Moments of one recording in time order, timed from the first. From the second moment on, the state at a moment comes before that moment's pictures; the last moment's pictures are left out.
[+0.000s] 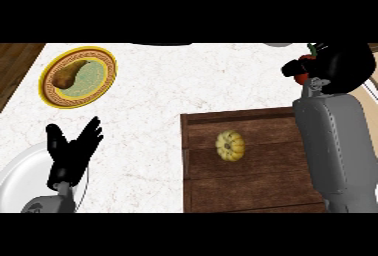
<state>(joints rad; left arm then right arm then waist) -0.06 0.19 0.04 -1.36 0.14 0.01 0.30 -0.76 -0.13 -0.13 -1.33 1.33 -0.16 1.15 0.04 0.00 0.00</state>
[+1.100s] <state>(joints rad) -0.06 0.19 0.06 -1.36 0.14 0.01 0.31 -1.25 -0.36 -0.45 -1.15 1.63 0.05 1.12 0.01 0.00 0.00</state>
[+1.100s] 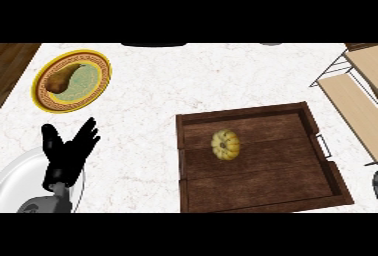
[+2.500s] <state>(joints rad) -0.06 0.19 0.09 -1.34 0.13 -0.01 0.29 -1.10 -0.64 -0.57 -0.89 1.42 -0.04 0.93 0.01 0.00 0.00</state>
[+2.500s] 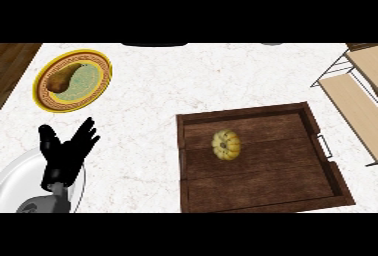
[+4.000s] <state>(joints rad) -0.06 0.18 0.10 -1.35 0.12 -0.02 0.30 -1.06 -0.66 -0.67 -1.02 1.18 -0.47 0.89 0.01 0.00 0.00</state>
